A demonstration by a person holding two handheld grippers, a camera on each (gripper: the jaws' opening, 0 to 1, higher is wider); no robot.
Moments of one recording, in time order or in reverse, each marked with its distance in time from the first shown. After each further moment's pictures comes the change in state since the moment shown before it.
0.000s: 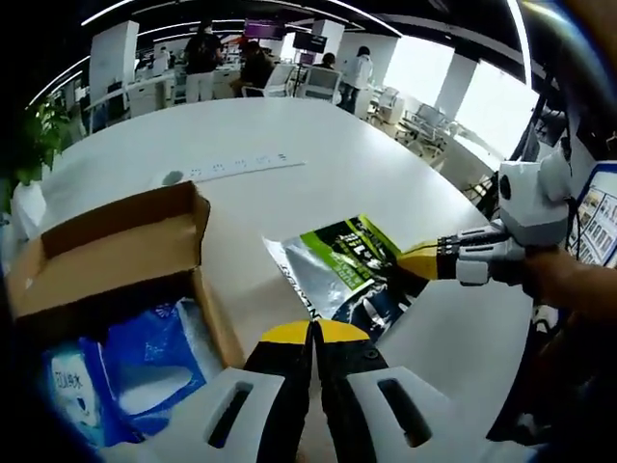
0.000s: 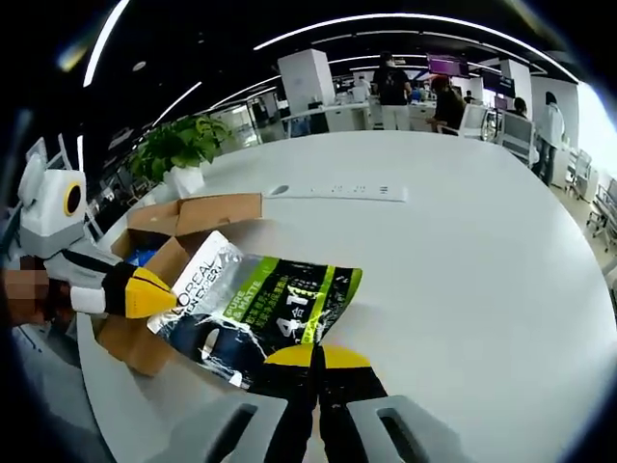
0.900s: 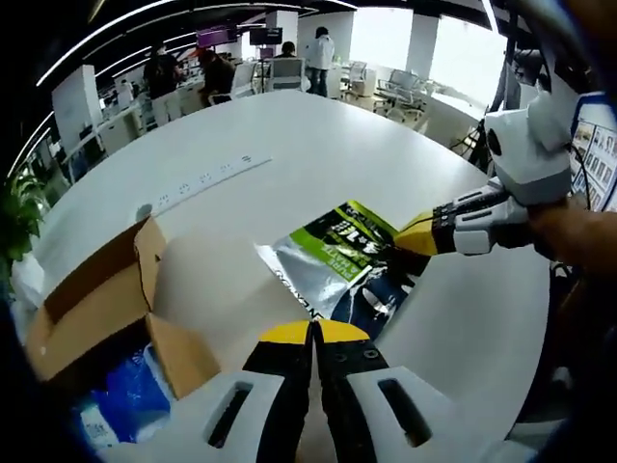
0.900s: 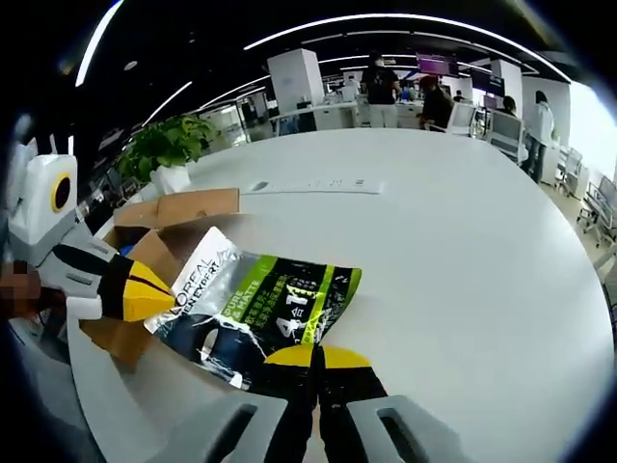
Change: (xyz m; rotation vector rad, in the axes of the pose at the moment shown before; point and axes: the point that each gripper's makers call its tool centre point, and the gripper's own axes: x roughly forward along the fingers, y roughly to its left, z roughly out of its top) left arm 0.028 -0.021 0.002 0.233 0.061 0.013; right arm -0.004 -0.027 -0.012 0.014 0.000 -0.055
